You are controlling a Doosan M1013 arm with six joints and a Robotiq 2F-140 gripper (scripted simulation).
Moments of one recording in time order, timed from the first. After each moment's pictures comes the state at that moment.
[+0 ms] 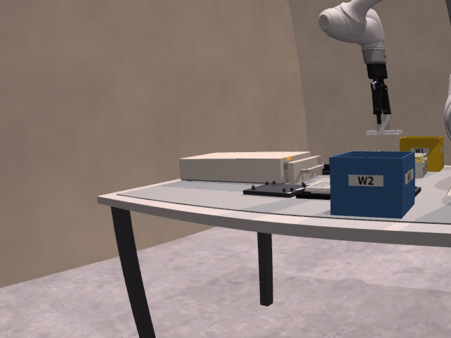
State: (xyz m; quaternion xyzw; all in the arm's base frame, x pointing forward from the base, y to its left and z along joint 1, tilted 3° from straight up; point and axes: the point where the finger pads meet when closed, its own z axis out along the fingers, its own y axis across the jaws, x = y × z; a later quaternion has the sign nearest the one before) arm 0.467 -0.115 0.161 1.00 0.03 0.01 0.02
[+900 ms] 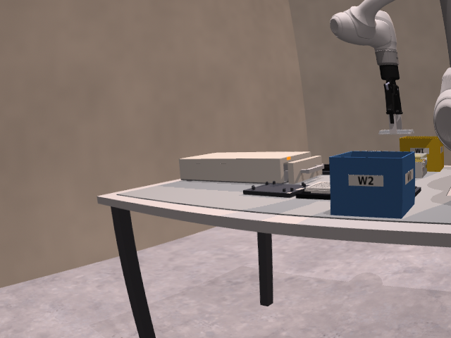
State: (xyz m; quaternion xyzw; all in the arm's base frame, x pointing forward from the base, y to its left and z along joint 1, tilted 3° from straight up) arm 0.435 -0.168 0.163 1.00 0.03 0.01 0.02
